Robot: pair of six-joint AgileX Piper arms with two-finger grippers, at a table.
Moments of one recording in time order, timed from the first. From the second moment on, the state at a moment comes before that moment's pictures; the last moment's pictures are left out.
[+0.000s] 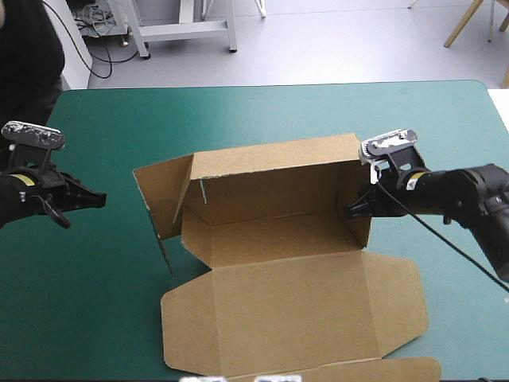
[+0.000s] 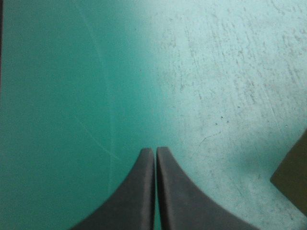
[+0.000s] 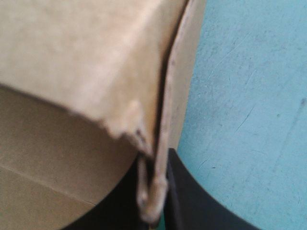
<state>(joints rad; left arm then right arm) 0.08 1.09 -1.25 -0.10 1.05 0.27 0.27 1.21 -1.21 0.21 0.98 -0.22</state>
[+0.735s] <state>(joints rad) 0.08 1.08 -1.25 -0.11 1.07 0.27 0.27 1.81 -1.62 0.21 1.05 -0.16</state>
